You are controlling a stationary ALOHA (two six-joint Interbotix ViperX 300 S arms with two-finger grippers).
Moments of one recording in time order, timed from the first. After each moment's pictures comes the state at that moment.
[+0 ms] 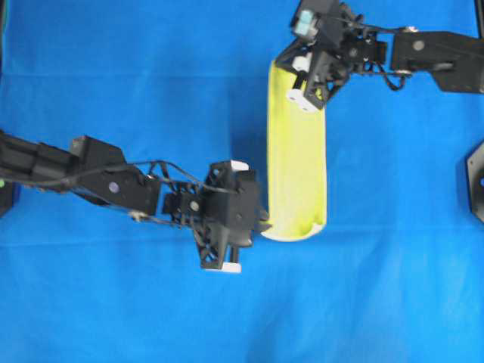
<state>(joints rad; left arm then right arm) -0.16 0.25 0.51 -0.03 -0.14 -0.01 -0.42 0.01 0.63 -0.50 0.07 0.50</state>
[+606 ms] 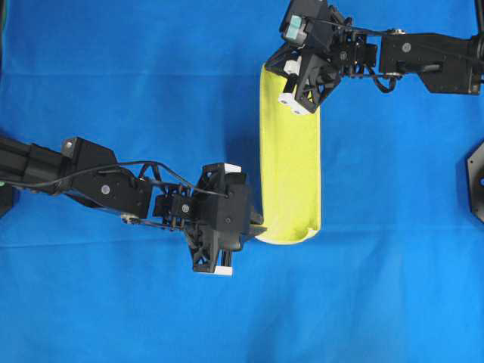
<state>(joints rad) -0.17 0.24 0.54 -0.03 -0.17 0.00 -0.41 0.04 0.62 -0.50 0.04 0.50</state>
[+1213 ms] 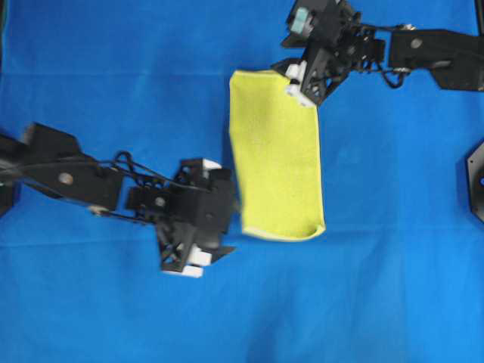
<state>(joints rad) -0.17 0.03 0.61 -0.03 0.05 0.01 -0.42 -0.04 0.65 -0.50 0.08 0.50</state>
